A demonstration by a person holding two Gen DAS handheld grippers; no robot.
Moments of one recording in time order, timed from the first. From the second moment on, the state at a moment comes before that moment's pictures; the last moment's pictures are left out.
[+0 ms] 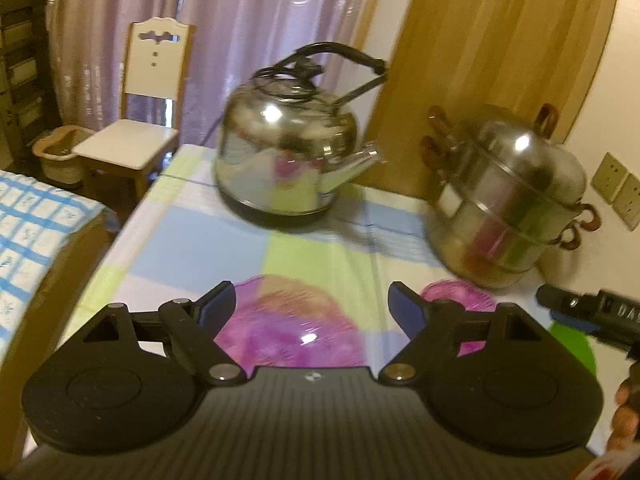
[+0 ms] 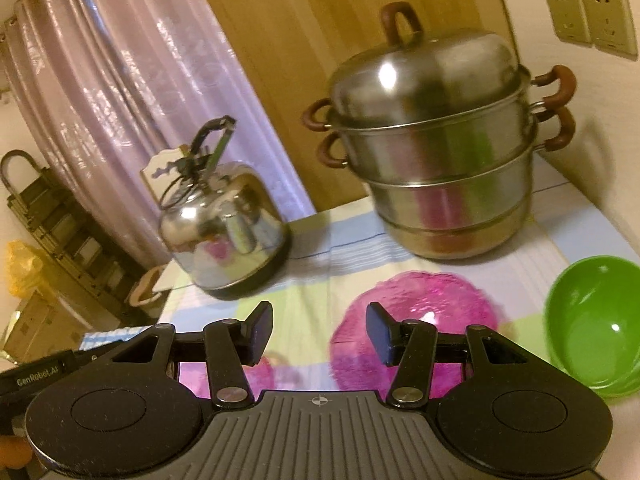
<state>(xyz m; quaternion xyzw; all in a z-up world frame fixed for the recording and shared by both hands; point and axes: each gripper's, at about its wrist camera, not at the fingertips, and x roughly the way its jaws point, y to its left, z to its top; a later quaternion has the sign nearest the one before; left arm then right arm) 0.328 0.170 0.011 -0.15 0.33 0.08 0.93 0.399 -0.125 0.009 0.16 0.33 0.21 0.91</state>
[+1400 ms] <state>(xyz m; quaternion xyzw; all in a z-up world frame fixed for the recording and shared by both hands) 0.241 0.188 -0.030 -0.10 0.42 0.10 0.90 0.322 -0.030 -0.060 -0.03 0.45 0.27 0.85</state>
